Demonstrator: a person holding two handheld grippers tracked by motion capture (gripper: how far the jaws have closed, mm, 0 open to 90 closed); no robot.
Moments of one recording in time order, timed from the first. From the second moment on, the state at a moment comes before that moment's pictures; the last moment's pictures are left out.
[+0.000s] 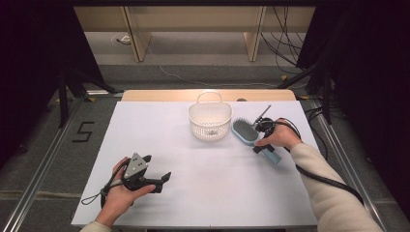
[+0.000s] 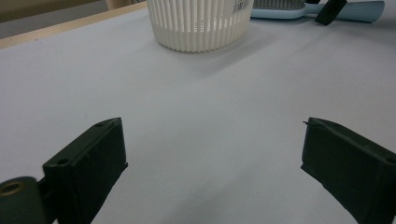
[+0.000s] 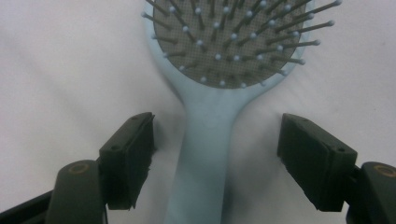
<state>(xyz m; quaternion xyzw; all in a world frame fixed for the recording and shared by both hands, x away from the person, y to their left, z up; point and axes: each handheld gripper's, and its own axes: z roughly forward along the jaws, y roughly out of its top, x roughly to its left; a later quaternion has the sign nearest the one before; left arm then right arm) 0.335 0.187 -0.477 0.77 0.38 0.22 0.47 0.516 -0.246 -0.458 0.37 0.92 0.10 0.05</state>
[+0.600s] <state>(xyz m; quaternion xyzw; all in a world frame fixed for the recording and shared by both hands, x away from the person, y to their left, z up) 0.335 0.187 -0.477 0.77 0.38 0.22 0.47 0.522 -0.233 -0.452 0.38 0.92 0.05 0.03</state>
